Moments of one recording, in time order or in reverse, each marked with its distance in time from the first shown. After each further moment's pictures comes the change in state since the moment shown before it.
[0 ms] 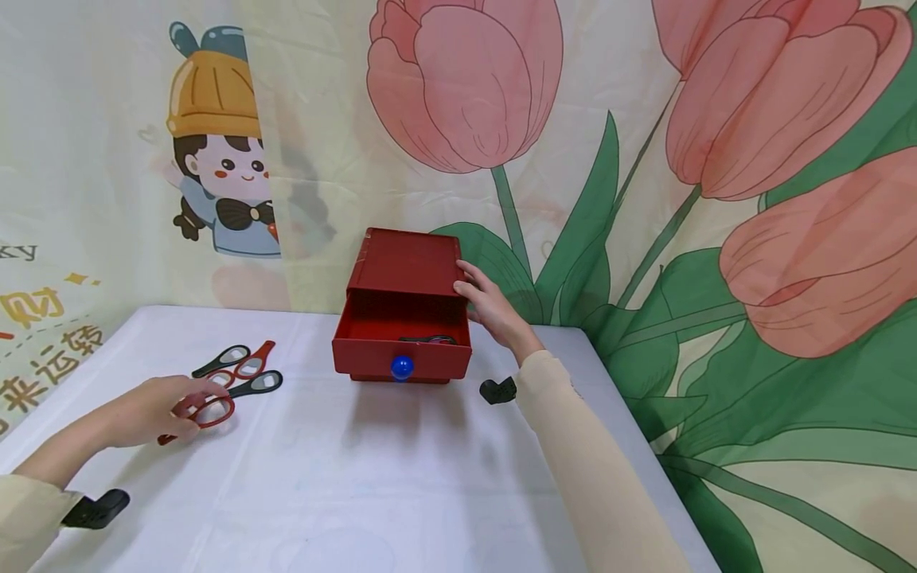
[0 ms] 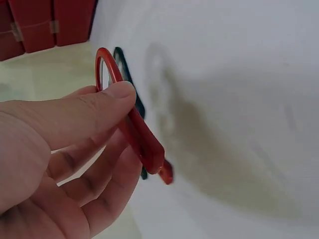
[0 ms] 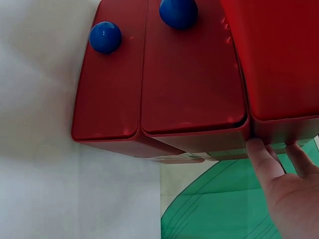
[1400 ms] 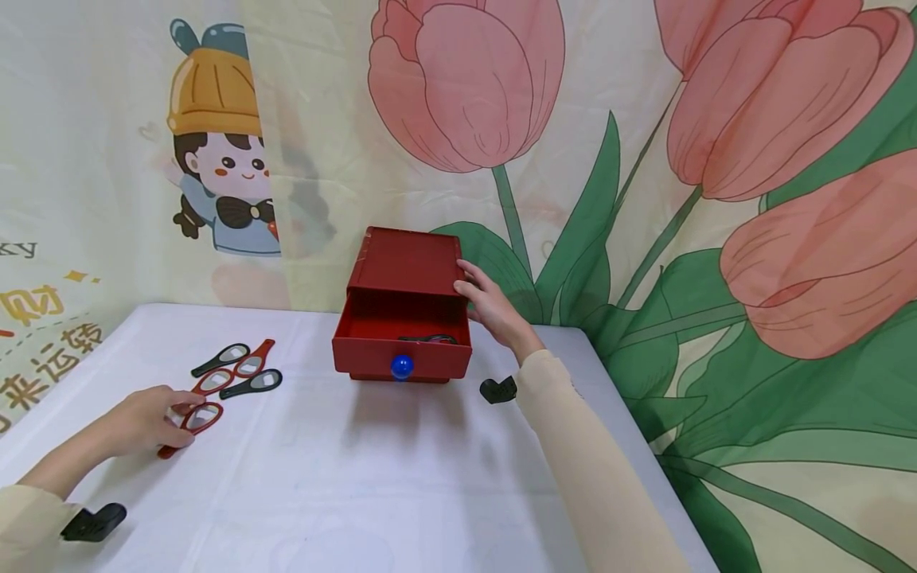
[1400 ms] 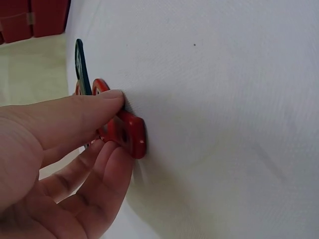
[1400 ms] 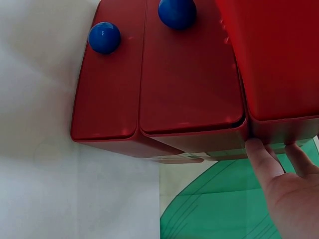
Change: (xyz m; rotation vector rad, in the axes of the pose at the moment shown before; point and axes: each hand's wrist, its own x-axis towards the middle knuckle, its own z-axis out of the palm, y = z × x) left_hand -0.005 -0.019 0.019 0.019 0.020 -0.180; right_hand 0.002 0.001 -0.001 0.011 -0.017 -0.013
